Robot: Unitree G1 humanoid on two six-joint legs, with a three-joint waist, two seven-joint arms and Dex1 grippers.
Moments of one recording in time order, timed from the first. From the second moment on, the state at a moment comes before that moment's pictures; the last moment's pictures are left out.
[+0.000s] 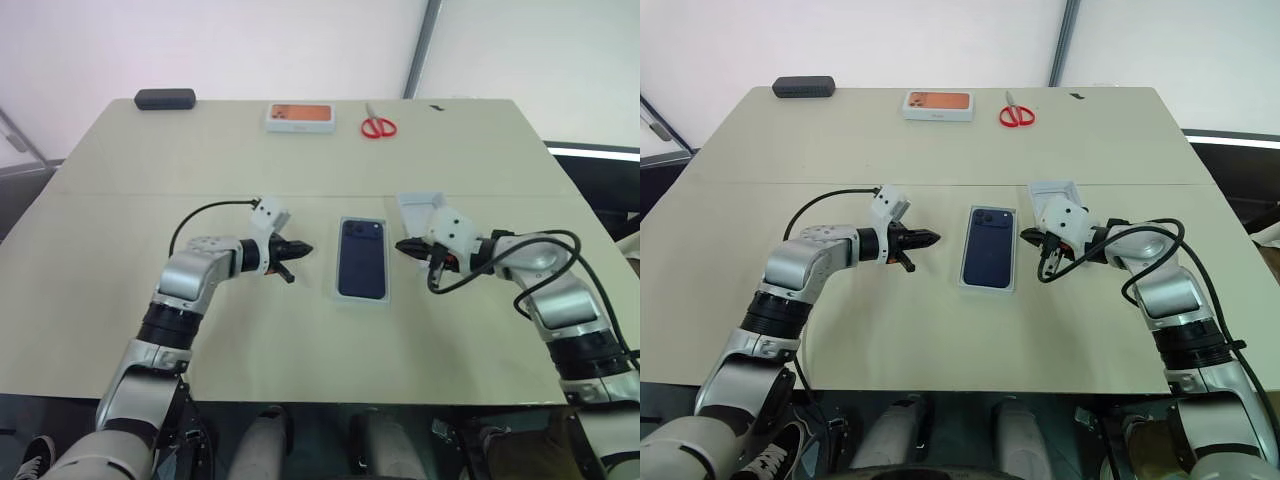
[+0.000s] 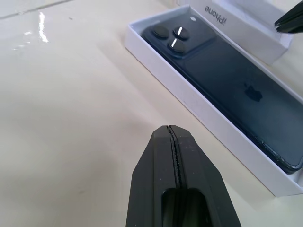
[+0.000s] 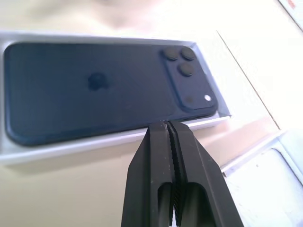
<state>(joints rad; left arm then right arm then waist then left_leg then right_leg) -0.66 0.37 -0.11 0.18 -0.30 0.78 -0.80 -0.49 -0.70 0.08 0.05 0.09 0.32 0.98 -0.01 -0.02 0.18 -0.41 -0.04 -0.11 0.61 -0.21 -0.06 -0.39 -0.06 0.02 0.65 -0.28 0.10</state>
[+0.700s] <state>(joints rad) -0.51 0.48 -0.04 0.08 -0.37 0.45 -1.01 -0.71 -0.55 -0.05 -0.15 0.25 1.42 0.61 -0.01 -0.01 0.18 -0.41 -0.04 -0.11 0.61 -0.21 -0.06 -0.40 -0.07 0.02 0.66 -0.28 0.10</state>
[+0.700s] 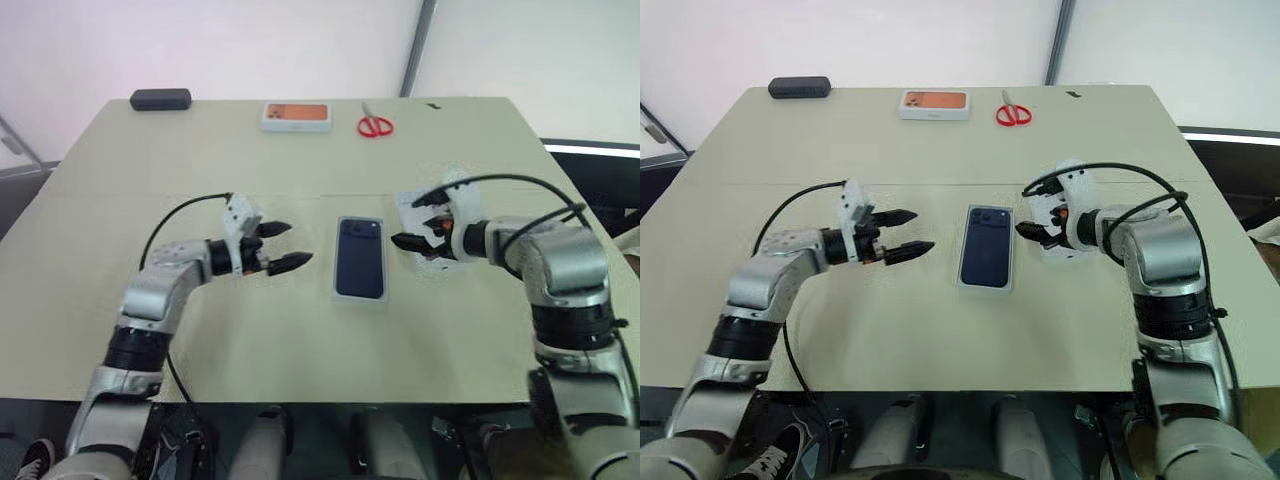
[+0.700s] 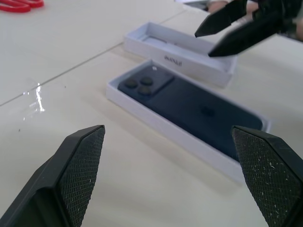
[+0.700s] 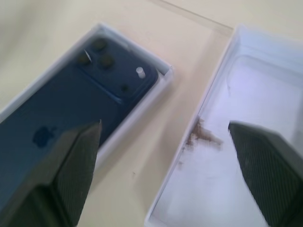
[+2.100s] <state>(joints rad) -0.41 0.43 0.05 -0.04 -0.51 0.37 -0.92 -0.75 -0.36 -0.05 -0.03 0.18 1.51 0.22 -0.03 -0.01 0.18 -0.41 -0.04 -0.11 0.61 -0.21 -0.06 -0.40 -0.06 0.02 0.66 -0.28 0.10</state>
